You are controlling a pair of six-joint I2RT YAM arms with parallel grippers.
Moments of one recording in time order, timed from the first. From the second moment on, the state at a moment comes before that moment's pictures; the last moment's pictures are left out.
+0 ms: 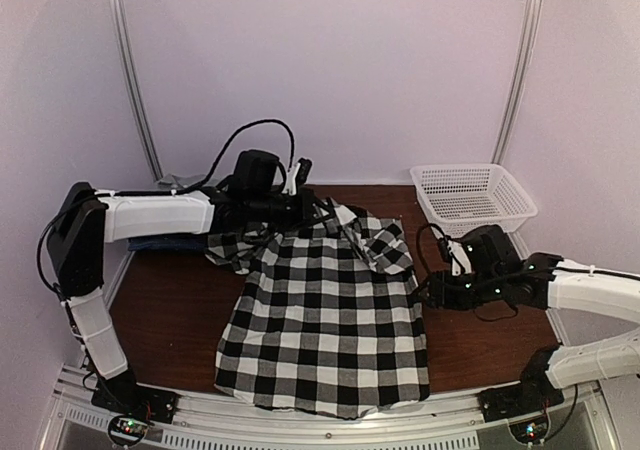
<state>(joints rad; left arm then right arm) -0.73 1.84 1.34 0.07 0.42 -0.69 0.67 1.05 0.59 -0.34 -0.11 0.68</state>
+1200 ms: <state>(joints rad) -0.58 1.75 1.51 -0.16 0.37 -0.51 1.31 1.13 0.70 -0.52 -0.01 1.11</state>
